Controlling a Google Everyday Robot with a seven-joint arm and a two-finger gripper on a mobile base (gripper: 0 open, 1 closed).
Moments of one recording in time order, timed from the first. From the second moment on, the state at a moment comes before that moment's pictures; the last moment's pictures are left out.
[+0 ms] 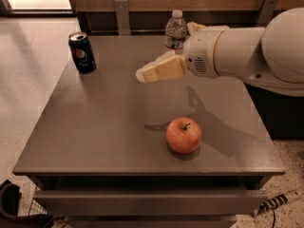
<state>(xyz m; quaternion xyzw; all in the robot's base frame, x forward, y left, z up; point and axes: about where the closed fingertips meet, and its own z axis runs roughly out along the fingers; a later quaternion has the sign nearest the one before) 0.557 -0.036 0.976 -0.39 0.71 0.17 0.56</state>
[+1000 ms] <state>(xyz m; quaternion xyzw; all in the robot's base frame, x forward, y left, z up) 0.617 0.048 0.929 -0.42 0.70 0.20 0.55</state>
